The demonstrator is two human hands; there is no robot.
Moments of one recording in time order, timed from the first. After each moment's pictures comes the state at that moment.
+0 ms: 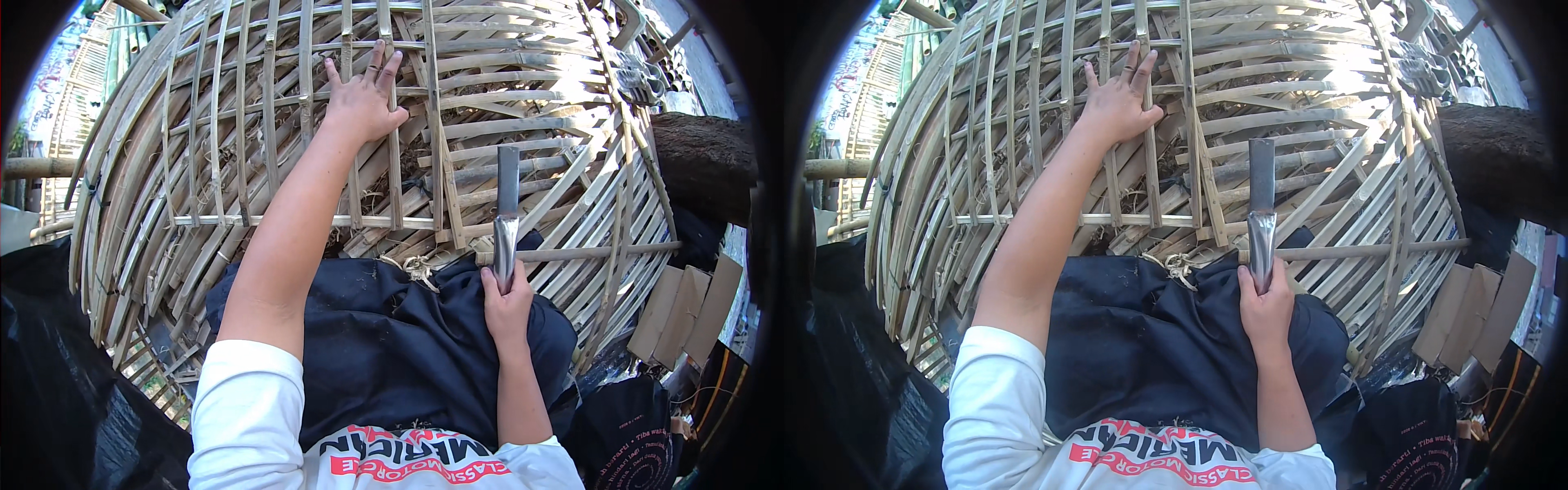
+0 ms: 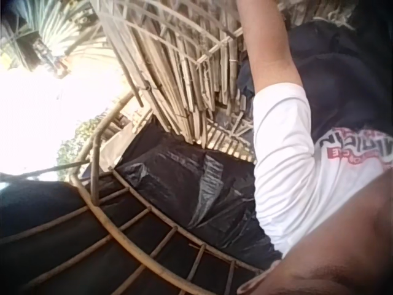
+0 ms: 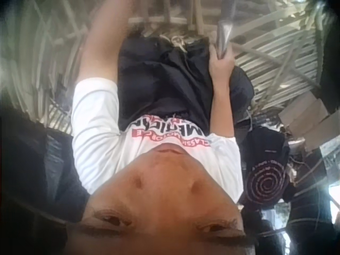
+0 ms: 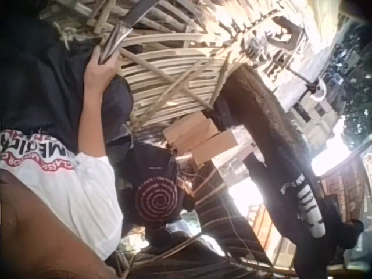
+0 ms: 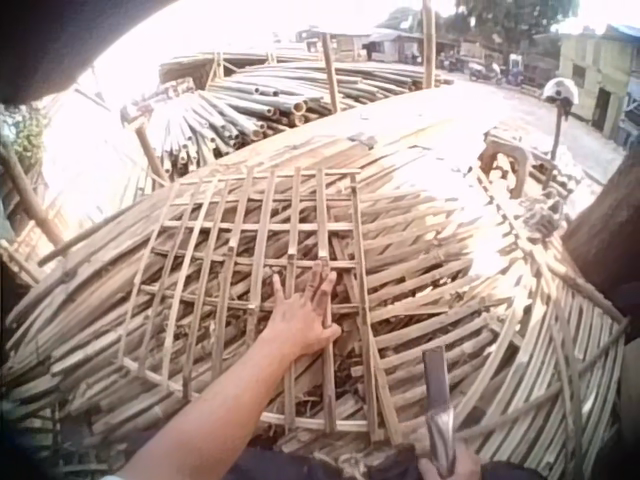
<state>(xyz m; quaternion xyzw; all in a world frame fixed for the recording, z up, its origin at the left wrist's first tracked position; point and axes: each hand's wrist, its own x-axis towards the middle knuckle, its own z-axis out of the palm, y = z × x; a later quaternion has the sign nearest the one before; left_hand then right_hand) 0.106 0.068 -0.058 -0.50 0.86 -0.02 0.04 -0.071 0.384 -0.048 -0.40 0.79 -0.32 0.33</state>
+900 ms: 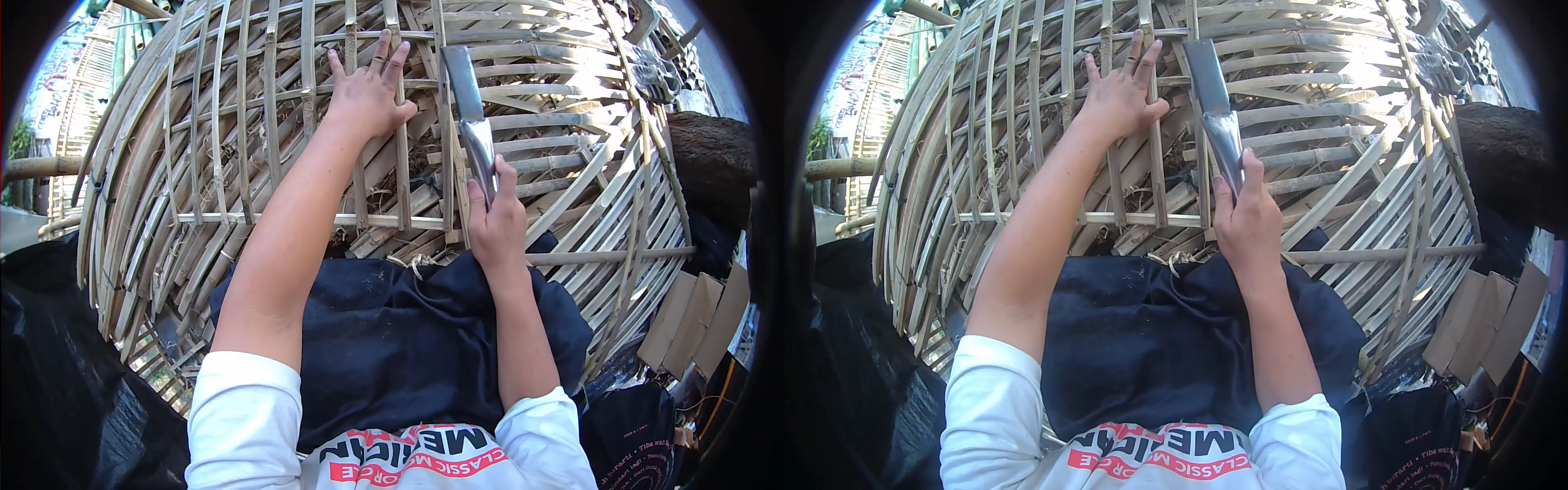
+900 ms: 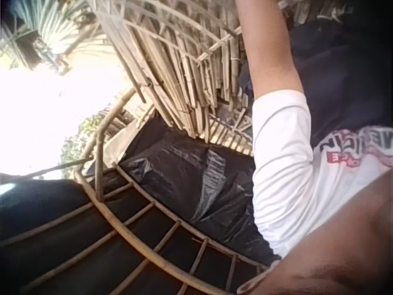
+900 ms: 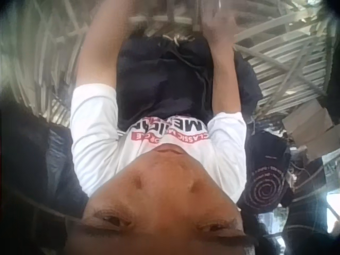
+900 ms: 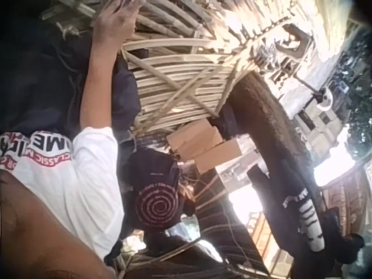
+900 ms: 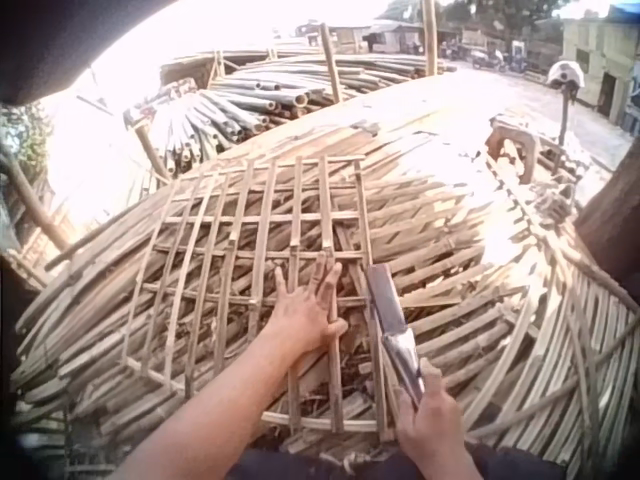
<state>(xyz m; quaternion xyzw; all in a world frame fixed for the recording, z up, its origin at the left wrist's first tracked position) 0.106 0.066 -0.059 -0.51 0.86 -0.03 0.07 -0.055 0.263 -0.074 -0.55 0.72 -0.38 0.18</state>
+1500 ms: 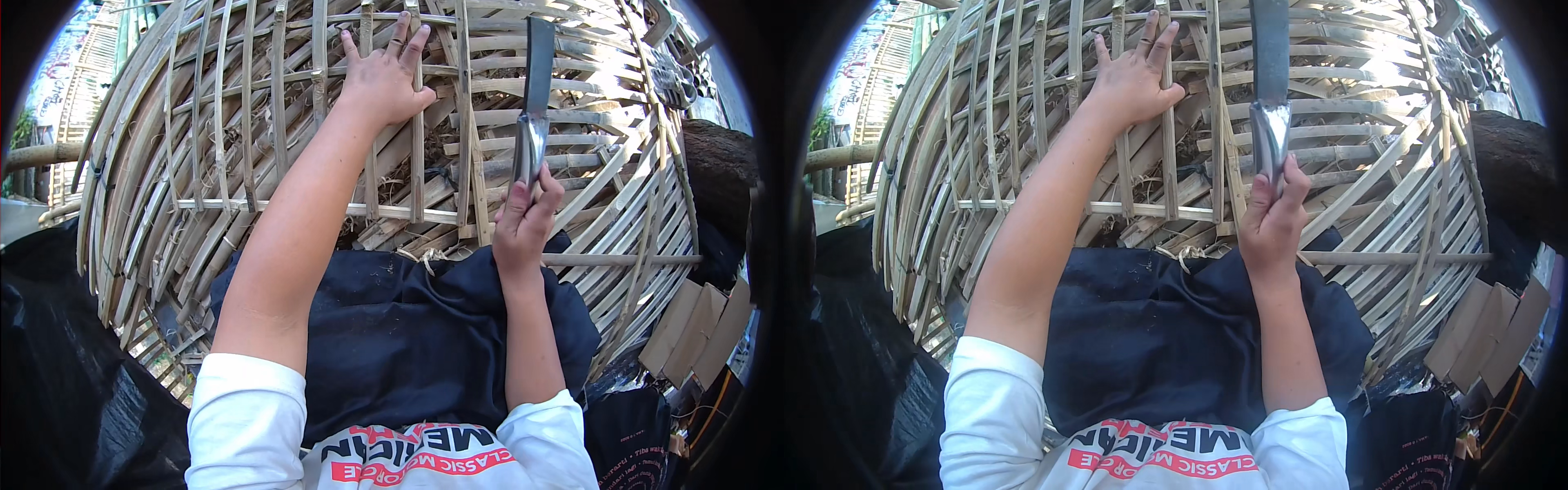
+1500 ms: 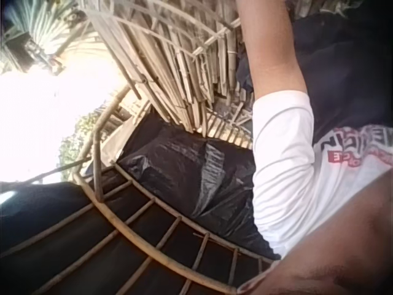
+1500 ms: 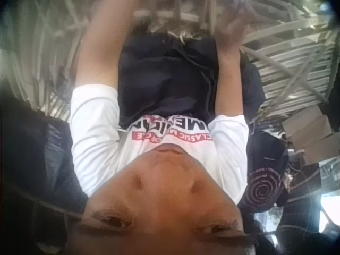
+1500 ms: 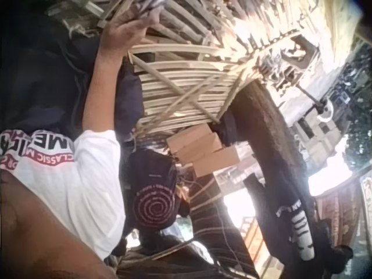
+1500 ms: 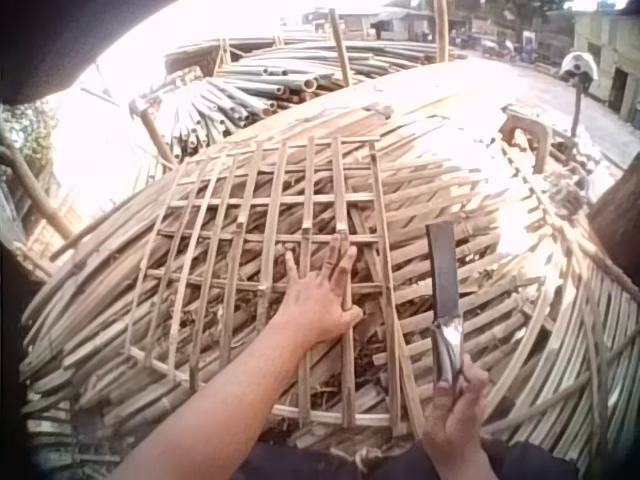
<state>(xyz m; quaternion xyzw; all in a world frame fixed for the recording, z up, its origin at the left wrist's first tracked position) 0.102 0.065 -0.061 -0.50 0.86 -0.02 0.05 -0.053 0.272 -0.065 -0.49 0.72 -0.44 0.22</state>
